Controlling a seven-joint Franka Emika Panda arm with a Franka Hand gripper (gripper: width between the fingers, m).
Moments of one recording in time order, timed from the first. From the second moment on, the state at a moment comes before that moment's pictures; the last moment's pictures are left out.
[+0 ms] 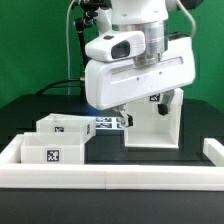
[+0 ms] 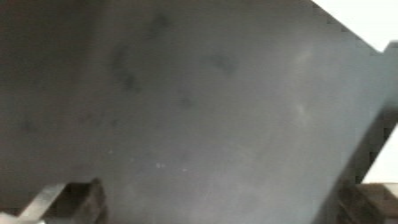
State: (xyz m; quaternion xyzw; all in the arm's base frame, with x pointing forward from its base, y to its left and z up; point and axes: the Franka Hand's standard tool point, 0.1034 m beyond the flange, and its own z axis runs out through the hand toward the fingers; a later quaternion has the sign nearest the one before) arm 0.566 0.022 0.080 -0.98 -0.17 0.04 0.07
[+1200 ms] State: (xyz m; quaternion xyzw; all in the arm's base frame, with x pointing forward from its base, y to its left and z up) arm 0.501 0.066 0.139 -1.00 0.00 0.02 0.05
